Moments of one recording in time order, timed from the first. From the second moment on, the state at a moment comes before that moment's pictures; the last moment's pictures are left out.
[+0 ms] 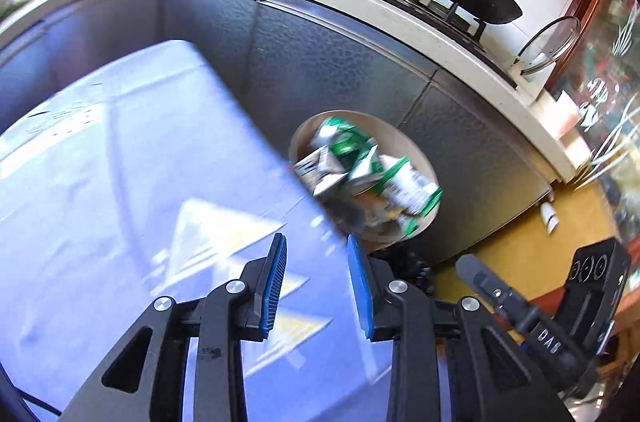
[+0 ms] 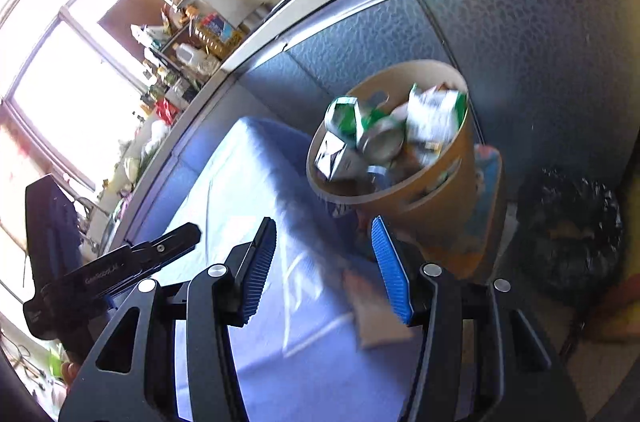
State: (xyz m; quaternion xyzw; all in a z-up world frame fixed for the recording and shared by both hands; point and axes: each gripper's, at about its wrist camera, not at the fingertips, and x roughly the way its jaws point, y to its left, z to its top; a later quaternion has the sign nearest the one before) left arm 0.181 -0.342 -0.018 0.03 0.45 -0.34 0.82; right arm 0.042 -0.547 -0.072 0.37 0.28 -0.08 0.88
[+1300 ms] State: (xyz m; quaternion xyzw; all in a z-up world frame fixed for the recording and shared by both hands) left arm 0.081 -0.153 0.003 0.04 0.30 -0.19 0.93; right arm 0.008 -0.404 -0.036 0.29 0.29 -0.11 0.91
